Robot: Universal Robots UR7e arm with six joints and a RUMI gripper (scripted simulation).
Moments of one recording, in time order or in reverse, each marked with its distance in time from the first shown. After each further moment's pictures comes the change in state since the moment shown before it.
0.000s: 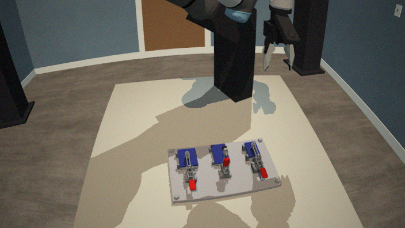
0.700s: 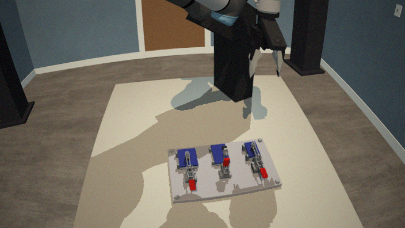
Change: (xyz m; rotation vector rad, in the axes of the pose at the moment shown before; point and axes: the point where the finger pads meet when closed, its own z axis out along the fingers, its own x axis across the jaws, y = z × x) arm 0.054 -0.022 0.011 -0.001 0.001 0.000
